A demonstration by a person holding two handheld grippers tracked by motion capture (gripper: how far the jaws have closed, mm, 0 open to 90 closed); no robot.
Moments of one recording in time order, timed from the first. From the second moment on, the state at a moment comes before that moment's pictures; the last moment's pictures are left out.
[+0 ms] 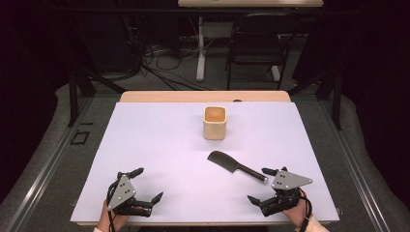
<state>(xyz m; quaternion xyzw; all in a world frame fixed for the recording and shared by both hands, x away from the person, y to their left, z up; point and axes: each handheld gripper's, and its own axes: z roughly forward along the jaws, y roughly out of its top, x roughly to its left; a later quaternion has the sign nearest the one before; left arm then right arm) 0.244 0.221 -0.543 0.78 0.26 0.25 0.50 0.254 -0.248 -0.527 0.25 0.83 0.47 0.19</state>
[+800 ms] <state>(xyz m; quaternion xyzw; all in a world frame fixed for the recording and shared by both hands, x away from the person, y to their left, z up) 0.244 0.221 -0.543 0.79 0.26 0.25 0.50 0.274 -0.235 -0.529 0.26 0.86 0.41 0.17</state>
